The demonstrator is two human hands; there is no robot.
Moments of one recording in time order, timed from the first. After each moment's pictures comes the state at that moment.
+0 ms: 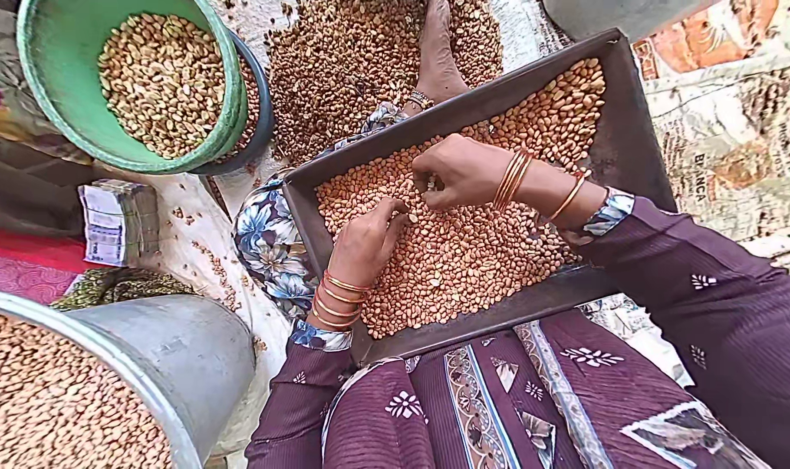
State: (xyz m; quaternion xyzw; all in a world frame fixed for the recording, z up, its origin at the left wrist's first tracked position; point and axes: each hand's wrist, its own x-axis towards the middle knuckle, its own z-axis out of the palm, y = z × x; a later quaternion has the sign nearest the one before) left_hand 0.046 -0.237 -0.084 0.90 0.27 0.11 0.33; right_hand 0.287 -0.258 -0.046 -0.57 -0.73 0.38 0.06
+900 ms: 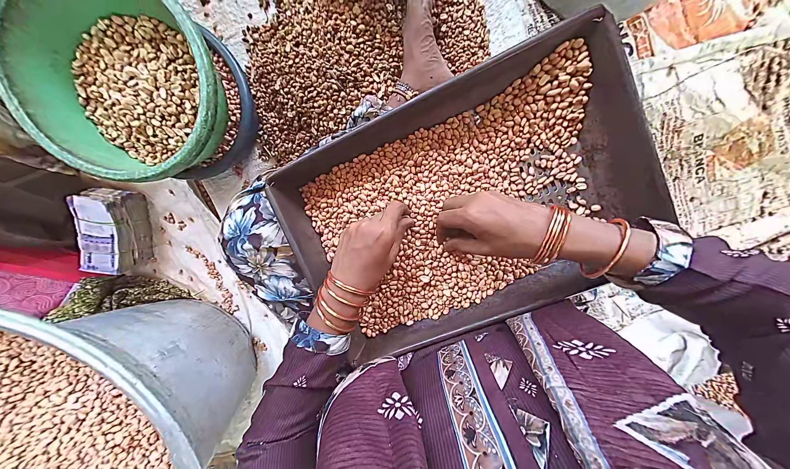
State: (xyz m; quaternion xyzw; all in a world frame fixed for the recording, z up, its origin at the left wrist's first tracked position) left_hand 0.062 -0.253 -0.077 0.93 0.24 0.05 0.26; right_hand 0.288 -0.350 -0.051 -0.52 -0.76 0.38 0.14
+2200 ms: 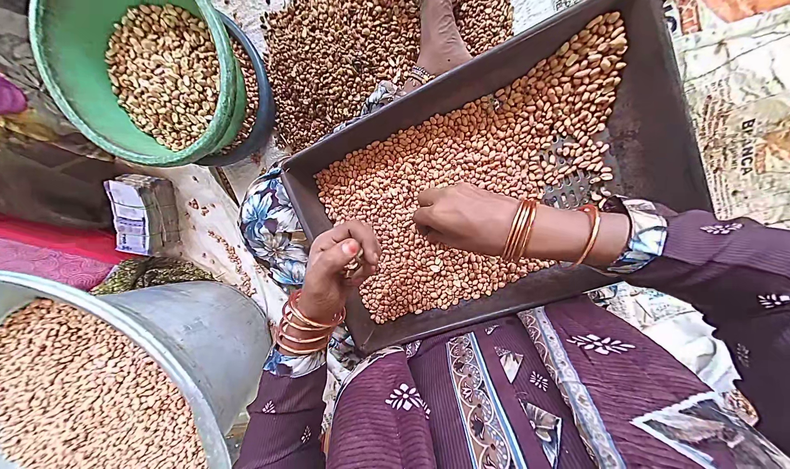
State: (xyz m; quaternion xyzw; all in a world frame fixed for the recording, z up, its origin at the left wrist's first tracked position) left_hand 0.001 -0.256 -0.047 0.49 0.20 0.22 0.82; right_hand 0.245 -0.319 -0.038 -0.51 -0.78 0.36 0.03
